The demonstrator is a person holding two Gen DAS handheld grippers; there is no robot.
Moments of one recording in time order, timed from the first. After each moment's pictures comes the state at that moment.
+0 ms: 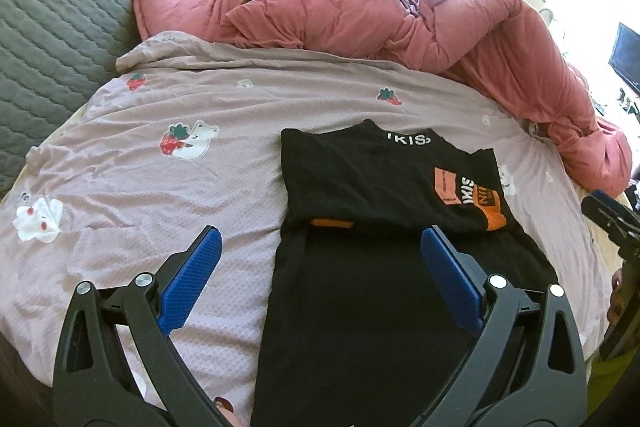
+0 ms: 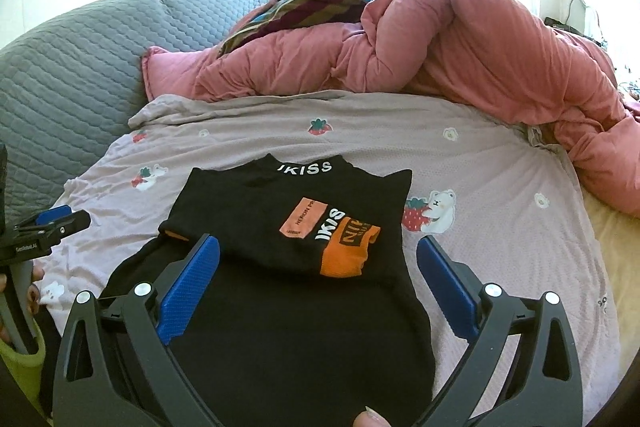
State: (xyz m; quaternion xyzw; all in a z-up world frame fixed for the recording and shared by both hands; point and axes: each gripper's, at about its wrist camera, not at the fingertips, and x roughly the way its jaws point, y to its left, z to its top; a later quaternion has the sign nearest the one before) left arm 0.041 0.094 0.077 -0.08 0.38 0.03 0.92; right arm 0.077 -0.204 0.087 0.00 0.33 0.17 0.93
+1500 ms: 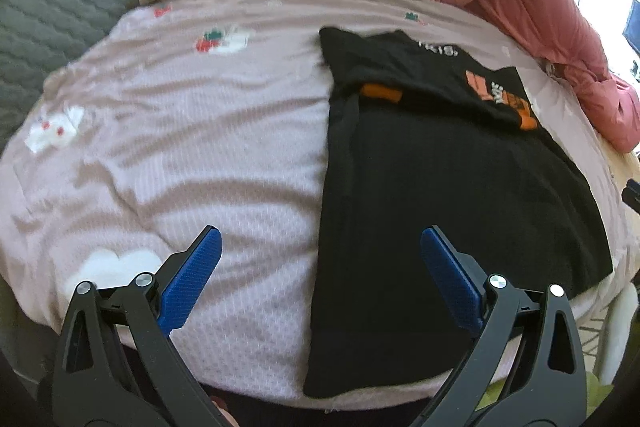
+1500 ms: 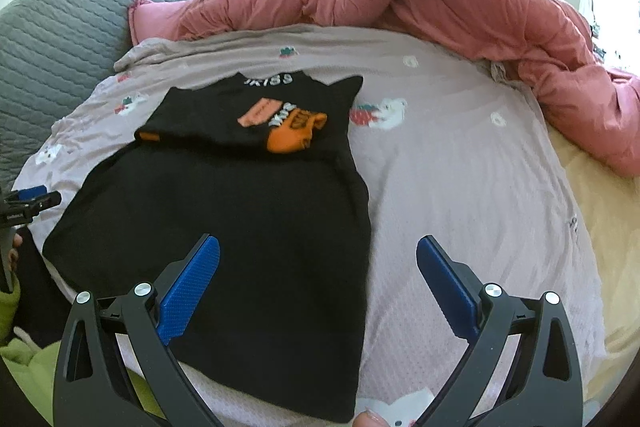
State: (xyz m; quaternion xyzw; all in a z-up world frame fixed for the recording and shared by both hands) left arm -0.037 0.123 0.001 -0.08 0.46 0.04 0.88; right arm 0.002 -0.268 0.028 -0.04 0.40 0.14 0.90
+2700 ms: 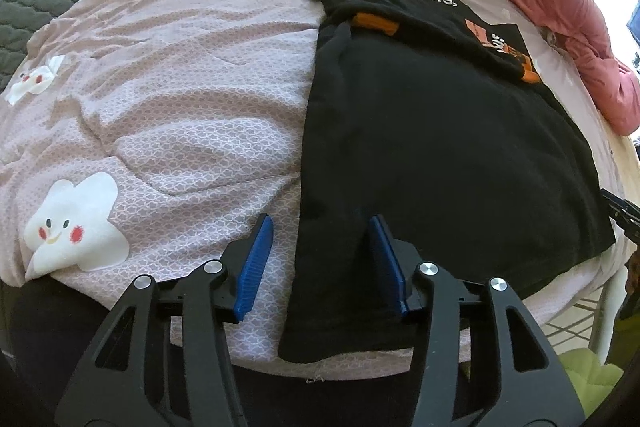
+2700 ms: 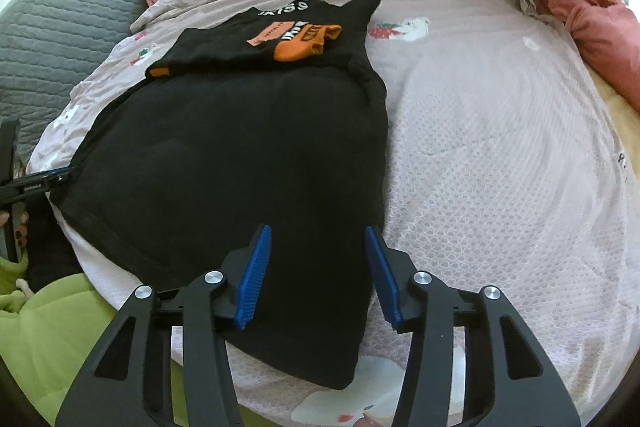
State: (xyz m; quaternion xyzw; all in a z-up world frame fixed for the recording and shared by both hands) left arm -0.047 0.109 -0.033 -0.09 0.51 0.02 0.85; right arm -0.005 -0.288 -0.034 -0.01 0.48 0.19 0.86
